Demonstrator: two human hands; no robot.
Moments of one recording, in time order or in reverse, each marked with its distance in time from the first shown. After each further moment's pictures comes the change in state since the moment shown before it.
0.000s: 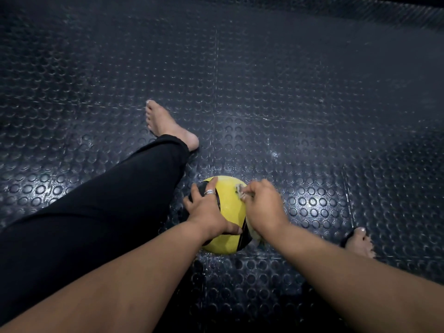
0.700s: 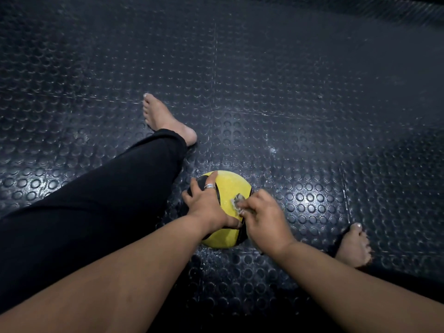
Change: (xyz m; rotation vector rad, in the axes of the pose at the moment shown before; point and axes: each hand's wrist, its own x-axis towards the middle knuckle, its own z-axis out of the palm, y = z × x) left_hand -0.001 0.004 0.002 0.003 0.002 0.006; right_hand -0.035 0.022 0.002 -0.038 -0.025 -0.207
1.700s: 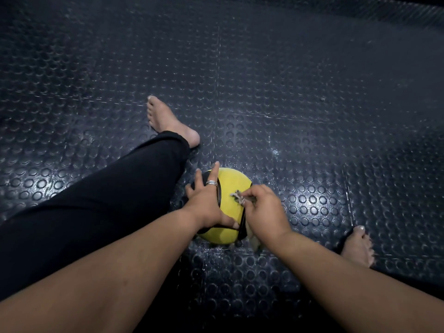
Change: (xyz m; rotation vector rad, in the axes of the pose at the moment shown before) left_hand 0.012 -0.005 -0.015 0.107 -0.049 0.097; right_hand 0.019 -0.011 0.001 0.074 0.033 0.151
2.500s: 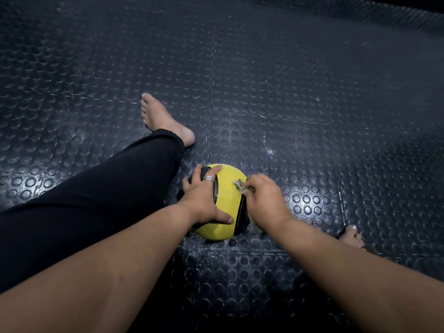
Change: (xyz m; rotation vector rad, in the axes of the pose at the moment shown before) left_hand 0.011 -0.005 0.000 0.047 0.025 0.087; right_hand 0.025 0.019 -0.008 -0.125 0.015 -0.137
